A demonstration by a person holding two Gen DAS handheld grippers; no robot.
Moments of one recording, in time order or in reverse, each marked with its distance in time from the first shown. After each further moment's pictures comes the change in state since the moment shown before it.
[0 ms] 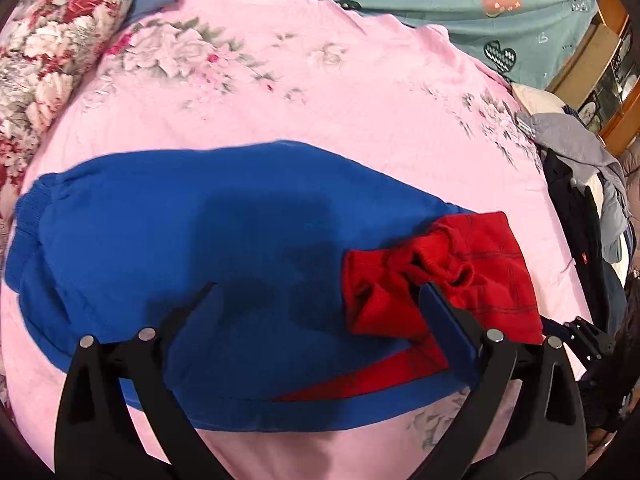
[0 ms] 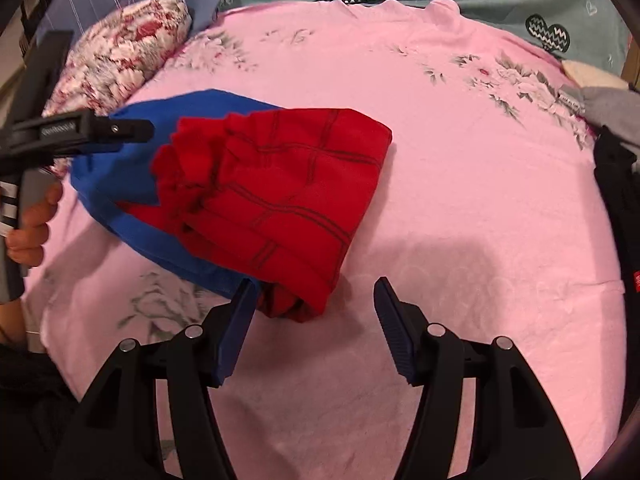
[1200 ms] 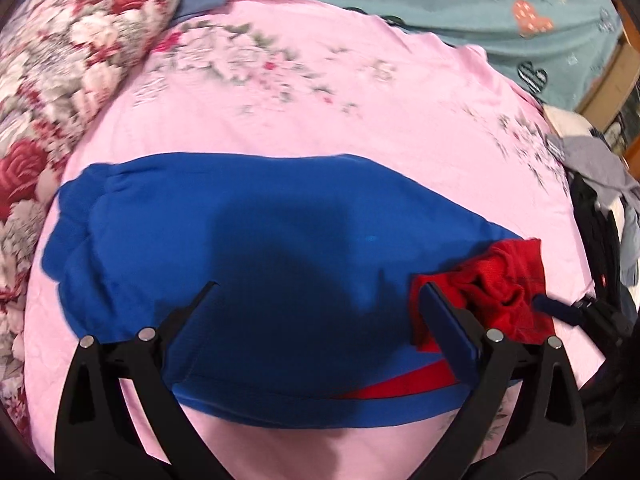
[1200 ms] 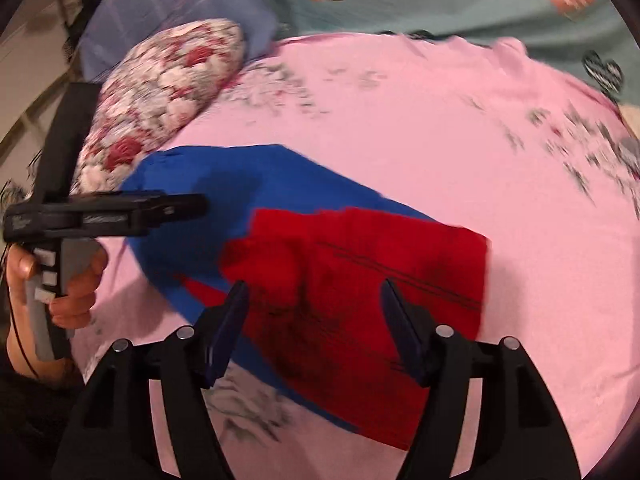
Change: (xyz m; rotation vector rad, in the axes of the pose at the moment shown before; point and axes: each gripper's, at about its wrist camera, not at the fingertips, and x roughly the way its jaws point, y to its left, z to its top) left arm -0.020 0.037 -0.001 -0.080 -0.055 0.111; right arm 0.004 0.058 0.060 -0.127 -0.084 0.248
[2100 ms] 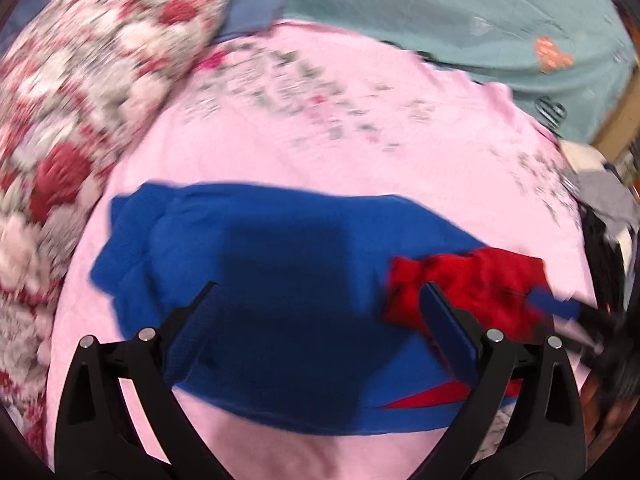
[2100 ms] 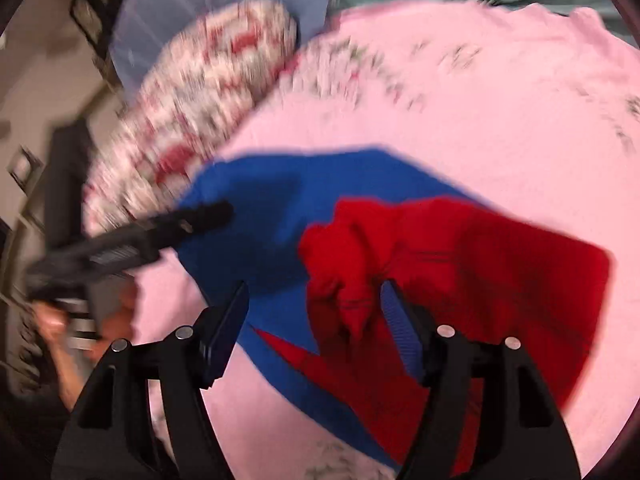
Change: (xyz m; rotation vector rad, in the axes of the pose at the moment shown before) left arm -0.022 0.016 0.012 -0.010 -0.089 0.025; right arm 0.023 -0.004 0.048 0.143 -0.007 0.246
